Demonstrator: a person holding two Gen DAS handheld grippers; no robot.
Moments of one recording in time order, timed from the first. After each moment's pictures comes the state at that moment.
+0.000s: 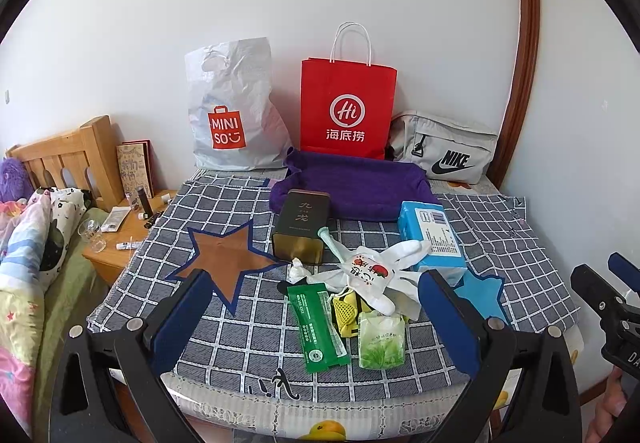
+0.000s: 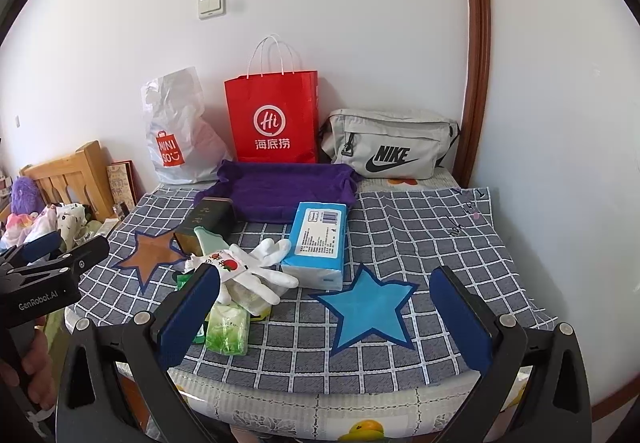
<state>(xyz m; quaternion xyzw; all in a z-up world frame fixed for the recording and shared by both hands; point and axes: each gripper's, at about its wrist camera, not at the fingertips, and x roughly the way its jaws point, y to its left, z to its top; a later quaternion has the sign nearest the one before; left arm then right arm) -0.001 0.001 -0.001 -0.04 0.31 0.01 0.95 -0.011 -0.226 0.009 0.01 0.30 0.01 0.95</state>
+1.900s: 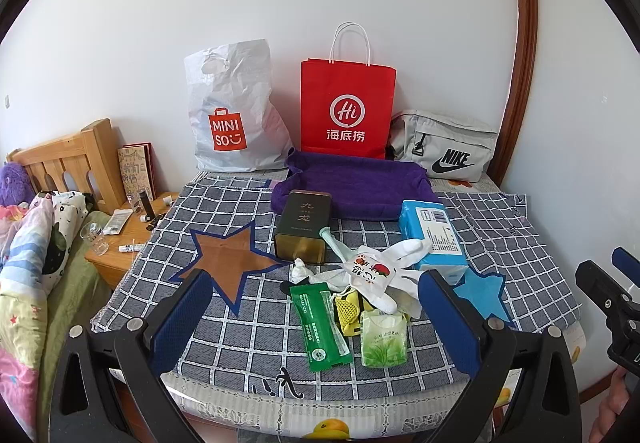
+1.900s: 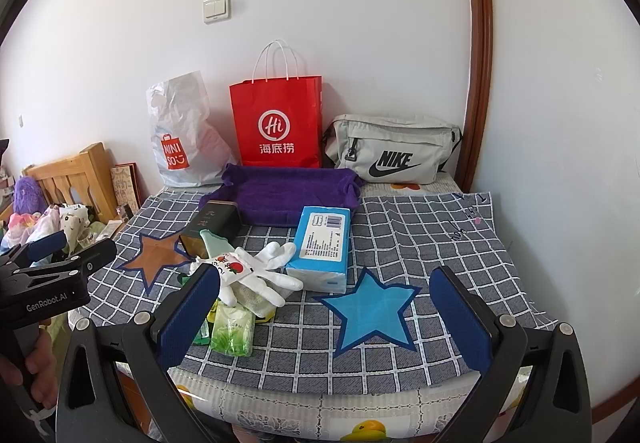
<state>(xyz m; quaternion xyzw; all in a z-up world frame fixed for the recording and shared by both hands) -0.002 0.000 0.000 -0.03 0.31 0.02 0.95 -0.014 -0.222 0.013 0.01 0.30 0.02 0.96</state>
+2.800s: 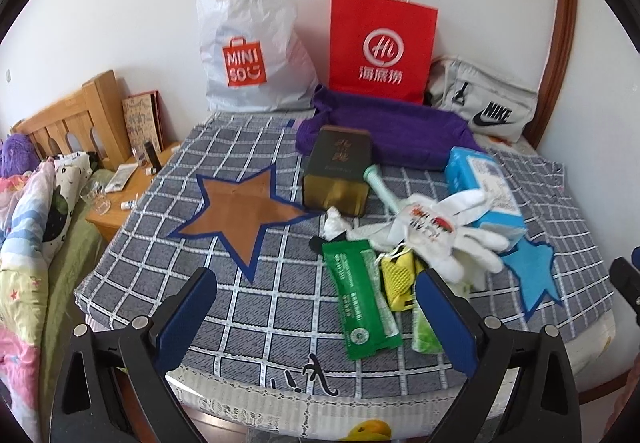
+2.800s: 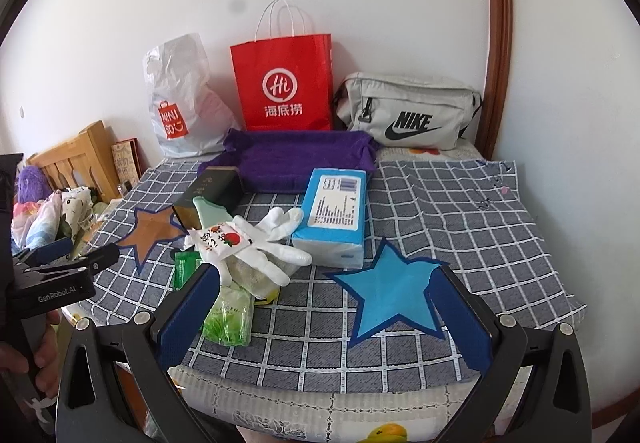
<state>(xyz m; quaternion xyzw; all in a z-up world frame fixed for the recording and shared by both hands) 0.046 0.038 -0.077 -0.03 0.40 0.05 0.91 0.025 -0.217 -0.051 0.02 0.35 0.04 0.94</state>
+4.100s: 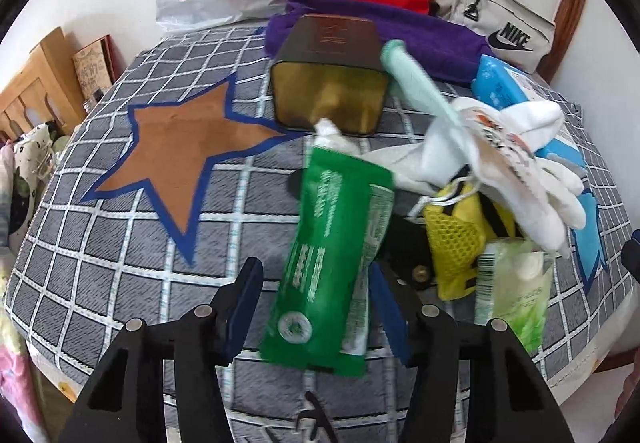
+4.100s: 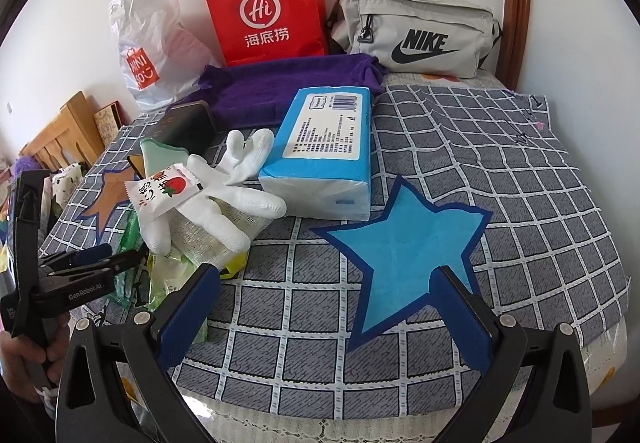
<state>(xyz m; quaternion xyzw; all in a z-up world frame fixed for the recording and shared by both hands) 0.111 0.041 -0.178 -0.03 0.50 0.00 0.87 0.086 -0.227 -0.141 0.04 0.43 0.05 0.90</state>
